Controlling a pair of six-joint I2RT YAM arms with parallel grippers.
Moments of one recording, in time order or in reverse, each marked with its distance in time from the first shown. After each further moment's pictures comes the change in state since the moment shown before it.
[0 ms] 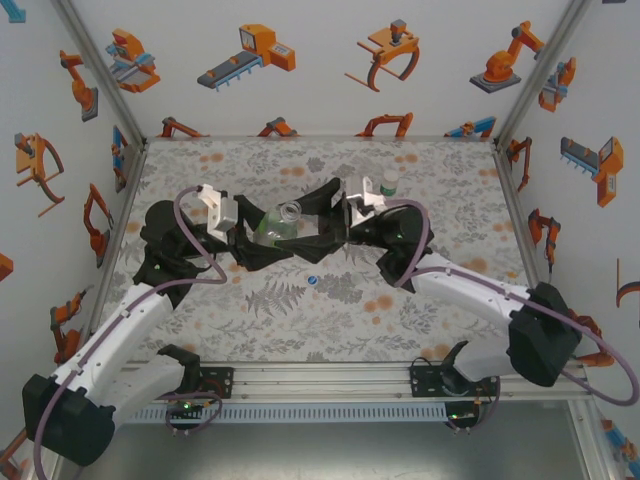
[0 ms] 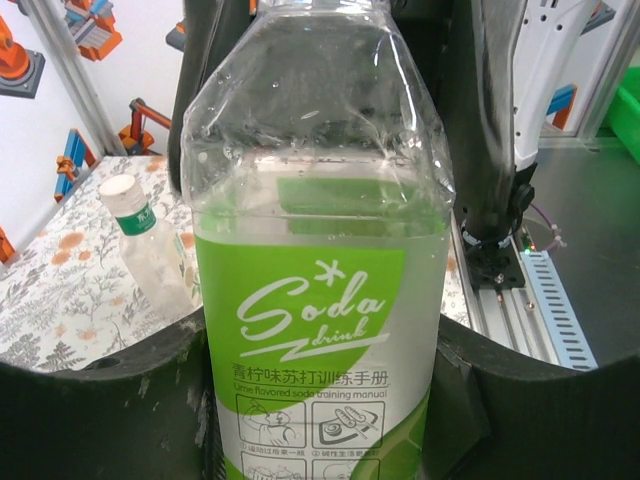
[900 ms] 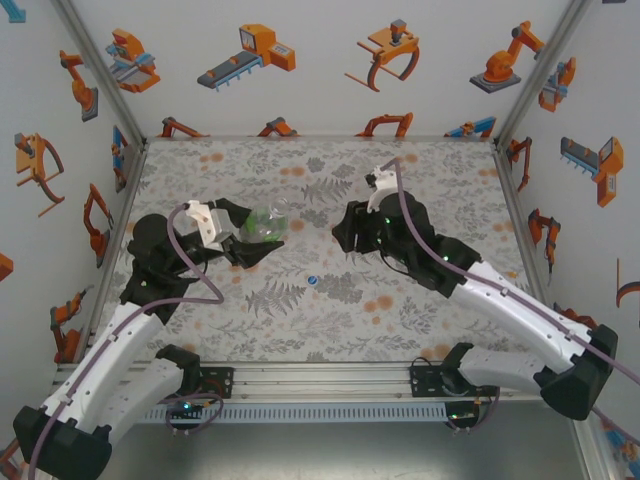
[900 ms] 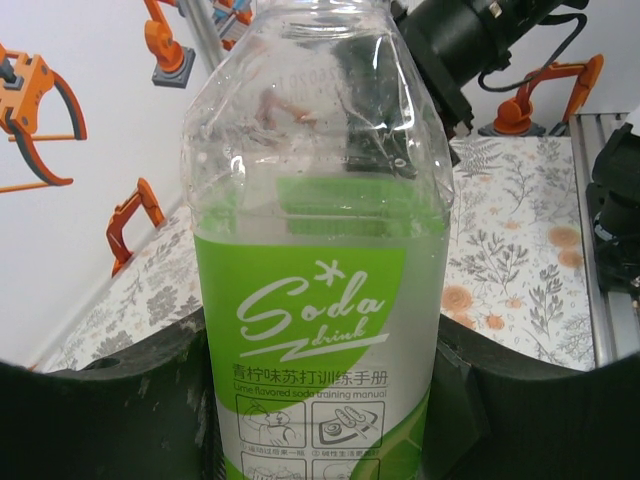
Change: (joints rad) left arm 0.013 -0.143 -0.034 -0.133 -0.238 0.196; right arm 0.007 -0.196 0.190 -1.424 0.868 0.192
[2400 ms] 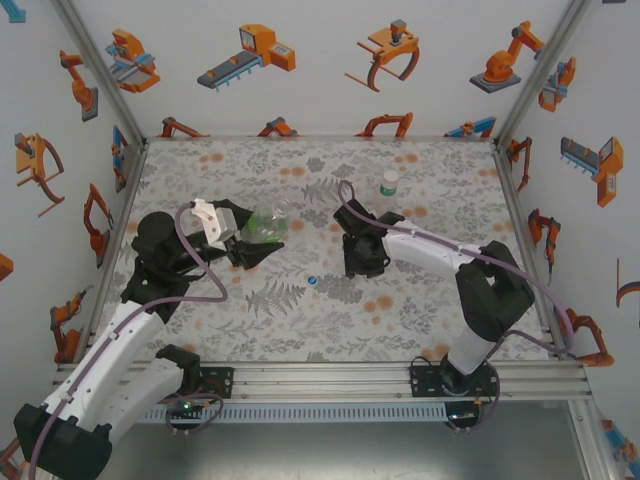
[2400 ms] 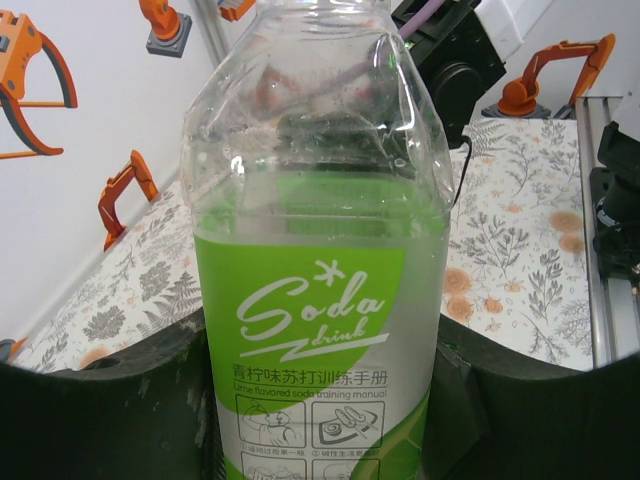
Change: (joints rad) left arm 0.001 0.010 0.000 -0.058 -0.014 0.025; right arm -0.111 0.550 0.063 -0.327 -0.027 0.127
